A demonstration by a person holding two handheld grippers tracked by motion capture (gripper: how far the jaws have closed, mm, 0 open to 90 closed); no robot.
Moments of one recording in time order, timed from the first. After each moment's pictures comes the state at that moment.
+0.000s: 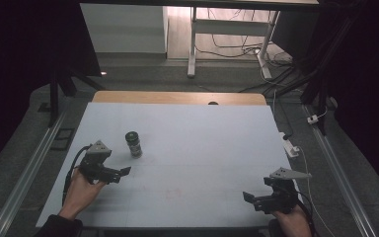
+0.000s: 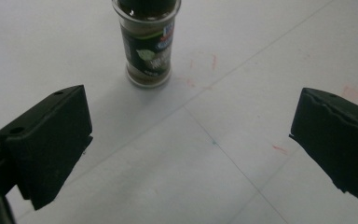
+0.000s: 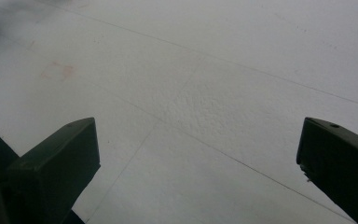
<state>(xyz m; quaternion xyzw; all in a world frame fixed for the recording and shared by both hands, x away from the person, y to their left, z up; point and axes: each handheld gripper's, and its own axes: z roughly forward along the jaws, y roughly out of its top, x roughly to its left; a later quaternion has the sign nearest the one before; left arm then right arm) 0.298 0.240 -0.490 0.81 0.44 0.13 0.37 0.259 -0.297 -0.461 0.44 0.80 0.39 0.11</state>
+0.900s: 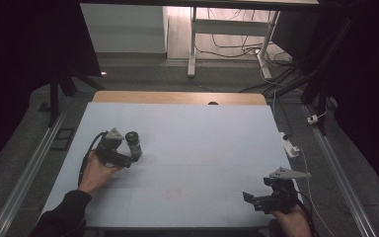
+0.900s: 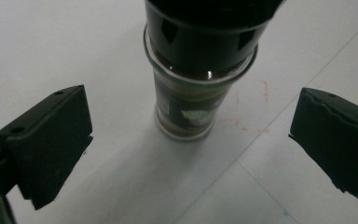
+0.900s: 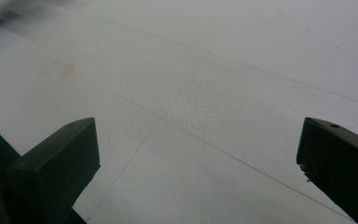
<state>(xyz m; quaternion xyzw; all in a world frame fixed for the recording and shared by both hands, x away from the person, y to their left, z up) 0.363 0.225 -0.513 0.84 0.40 0.13 0.35 0.259 -0.296 -0.461 0.44 0.81 0.38 0.11</state>
